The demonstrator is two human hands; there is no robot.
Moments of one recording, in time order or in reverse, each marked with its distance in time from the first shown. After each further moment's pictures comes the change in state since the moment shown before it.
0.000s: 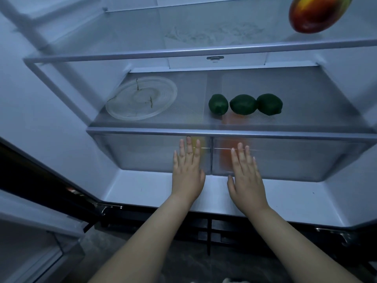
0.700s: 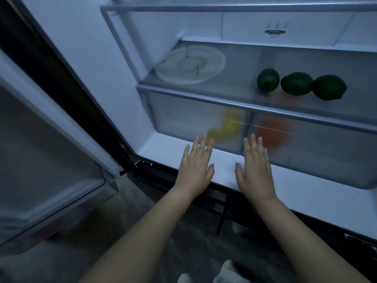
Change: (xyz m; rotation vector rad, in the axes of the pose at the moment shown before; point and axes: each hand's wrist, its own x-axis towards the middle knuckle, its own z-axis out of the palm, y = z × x) left_hand -0.086 -0.024 -0.020 0.023 -0.084 -0.096; right_hand -0.022 -0.034 0.015 0.152 -0.106 -0.125
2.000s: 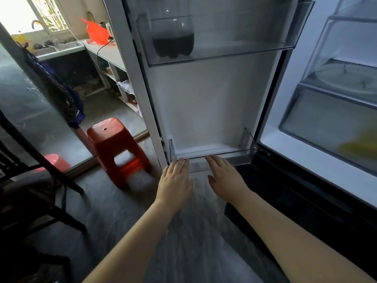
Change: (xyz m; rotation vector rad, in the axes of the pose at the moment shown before) left_hand -0.380 -0.268 -0.117 0.088 0.096 -0.604; right_hand -0.141 -0.415 0.114 0.052 -0.424 -0.715
